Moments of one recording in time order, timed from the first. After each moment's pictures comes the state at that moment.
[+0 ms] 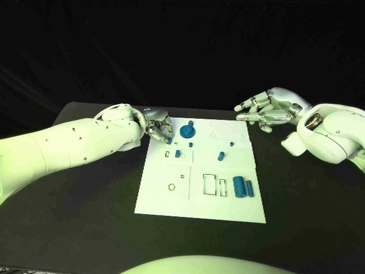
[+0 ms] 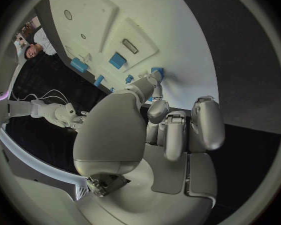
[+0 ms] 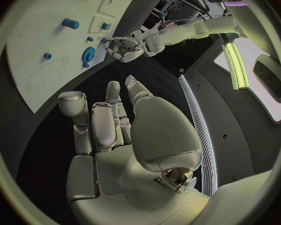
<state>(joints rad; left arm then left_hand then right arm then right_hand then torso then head) 1.25 -0.65 -0.08 1.14 -1.40 -0.08 -0.04 1.34 -0.14 0.49 -0.09 0.06 1.06 0.08 0.27 0.31 1.24 0.00 1.25 1.09 1.46 -0.07 1.57 1.31 0.07 1.45 0.04 1.33 1.31 1.31 -0.88 -0.04 1.48 -0.74 -0.15 0.13 1.30 -0.01 0.09 0.03 0.19 0.95 0.15 0.12 0.07 1.10 0.06 0.72 0.77 1.47 -0.02 1.26 1.16 0.12 1.19 0.09 1.20 0.83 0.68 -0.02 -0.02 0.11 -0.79</state>
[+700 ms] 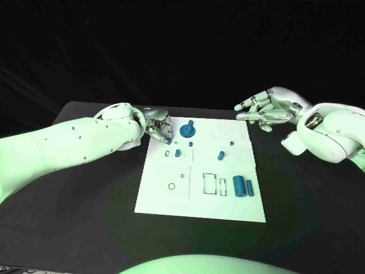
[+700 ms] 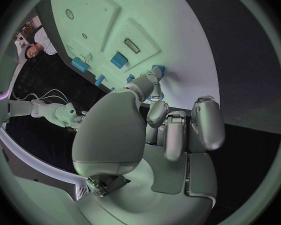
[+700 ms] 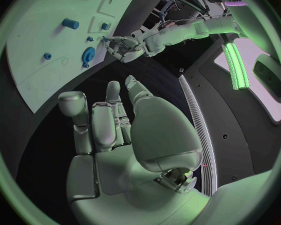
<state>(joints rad) 1.25 -0.65 -0.08 1.15 -1.40 -0.07 -0.04 1.34 -0.14 0.50 -0.11 0.06 1.13 0.07 0.31 0.34 1.28 -0.01 1.29 1.15 1.47 -0.06 1.57 1.31 0.07 1.45 0.04 1.33 1.31 1.31 -0.88 -0.04 1.48 -0.74 -0.15 0.13 1.30 -0.01 0.09 0.03 0.19 0.95 0.15 0.12 0.07 1.10 0.06 0.72 0.77 1.47 -0.02 1.26 1.16 0.12 1.19 0.09 1.20 0.83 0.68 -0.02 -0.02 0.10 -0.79</state>
